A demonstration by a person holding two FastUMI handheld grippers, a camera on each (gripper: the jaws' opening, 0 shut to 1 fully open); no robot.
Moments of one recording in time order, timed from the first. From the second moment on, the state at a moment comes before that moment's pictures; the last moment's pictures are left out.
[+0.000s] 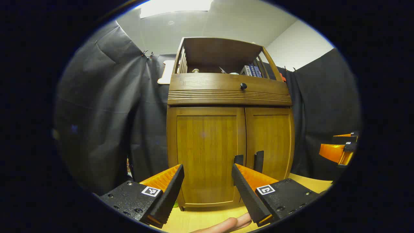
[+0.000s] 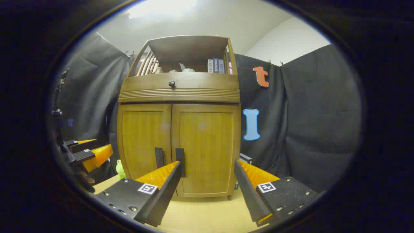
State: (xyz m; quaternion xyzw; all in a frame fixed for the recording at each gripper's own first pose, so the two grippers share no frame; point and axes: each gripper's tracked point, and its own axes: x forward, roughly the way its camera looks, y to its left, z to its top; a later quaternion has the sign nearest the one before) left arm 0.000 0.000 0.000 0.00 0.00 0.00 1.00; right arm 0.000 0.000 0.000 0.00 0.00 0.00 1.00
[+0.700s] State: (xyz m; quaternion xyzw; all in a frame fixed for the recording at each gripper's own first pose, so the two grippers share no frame) left arm 0.007 0.021 -0.002 -0.04 0.01 0.02 1.00; right arm 0.038 0.017 -0.015 0.03 0.02 0.03 1.00
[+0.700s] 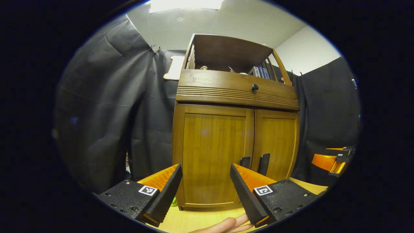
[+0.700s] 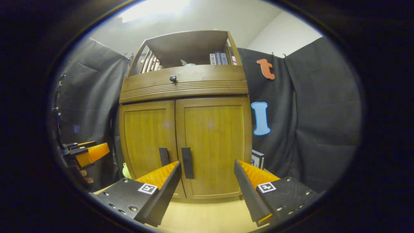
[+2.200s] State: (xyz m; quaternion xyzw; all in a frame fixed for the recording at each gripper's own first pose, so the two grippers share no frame) left arm -0.003 -0.010 -0.003 -0.04 0.01 -0.01 1.00; right arm 0.216 0.108 -0.100 0.02 0.07 0.07 1.00
